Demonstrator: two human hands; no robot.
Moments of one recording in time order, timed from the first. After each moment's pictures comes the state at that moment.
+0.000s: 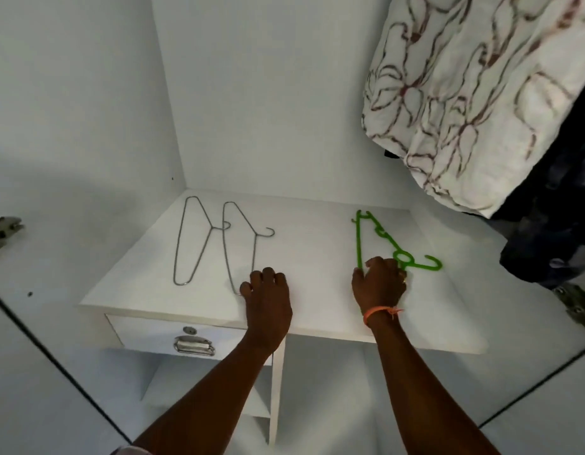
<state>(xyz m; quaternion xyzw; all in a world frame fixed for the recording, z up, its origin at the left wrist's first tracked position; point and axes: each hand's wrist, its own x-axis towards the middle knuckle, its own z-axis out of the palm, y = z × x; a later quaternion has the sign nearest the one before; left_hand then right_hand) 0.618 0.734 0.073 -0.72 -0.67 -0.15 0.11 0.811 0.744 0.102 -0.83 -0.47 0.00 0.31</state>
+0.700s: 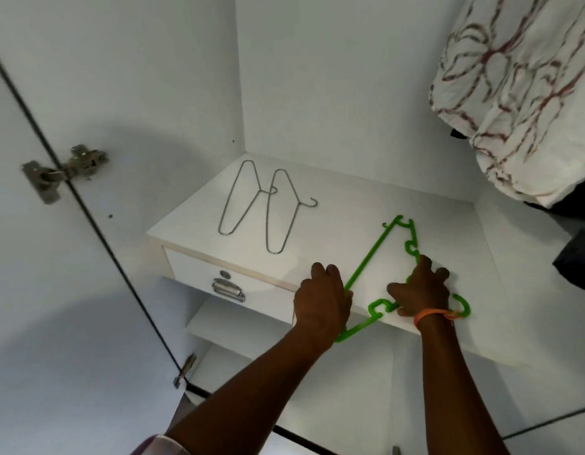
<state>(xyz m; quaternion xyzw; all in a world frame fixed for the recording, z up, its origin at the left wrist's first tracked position) 0.678 0.661 0.093 -0.69 -0.70 -0.15 -0.05 0.853 0.718 0.092 -0.81 -0.51 0.20 0.22</state>
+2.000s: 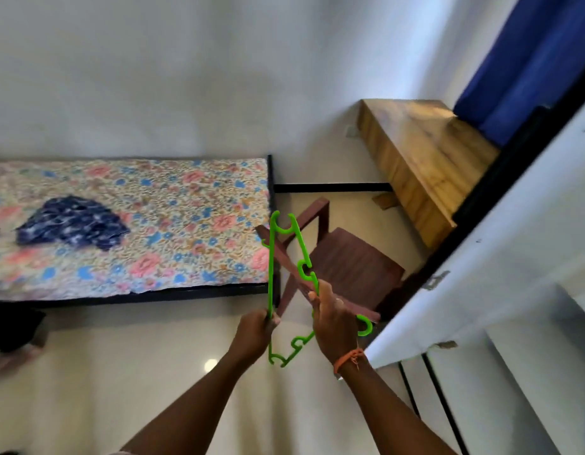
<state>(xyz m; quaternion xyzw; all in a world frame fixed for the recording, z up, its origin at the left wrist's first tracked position) 0.234 0.049 -0.075 -0.11 -0.90 -0.40 -0.16 0.296 0.212 -0.019 -0.09 -0.93 0.23 0.27</state>
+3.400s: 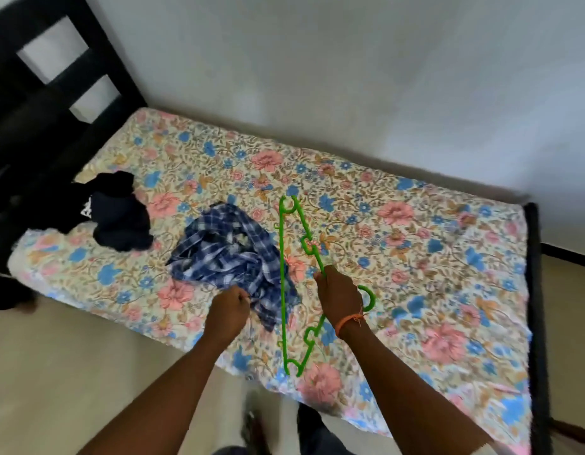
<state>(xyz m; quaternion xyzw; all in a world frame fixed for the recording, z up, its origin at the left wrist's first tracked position) -0.513 -0.552 -0.186 0.25 -0.88 -0.35 -0.17 -0.572 -0.327 -0.185 0.00 -0.96 0.27 -0.12</state>
